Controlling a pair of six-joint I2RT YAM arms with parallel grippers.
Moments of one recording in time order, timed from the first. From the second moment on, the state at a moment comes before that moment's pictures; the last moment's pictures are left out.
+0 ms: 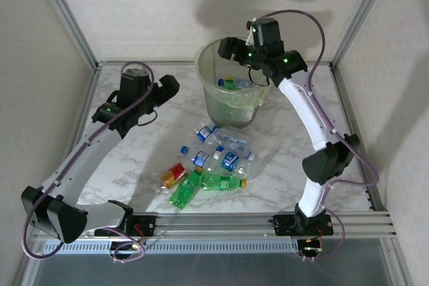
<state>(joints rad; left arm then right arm) -0.35 1.24 1.24 -0.57 -0.04 -0.87 0.52 1.77 2.05 -0.75 -0.11 0.57</state>
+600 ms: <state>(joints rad) -0.68 1.16 1.01 -0.88 -0.12 -0.95 0.60 1.29 1.51 -0.65 -0.05 0.52</state>
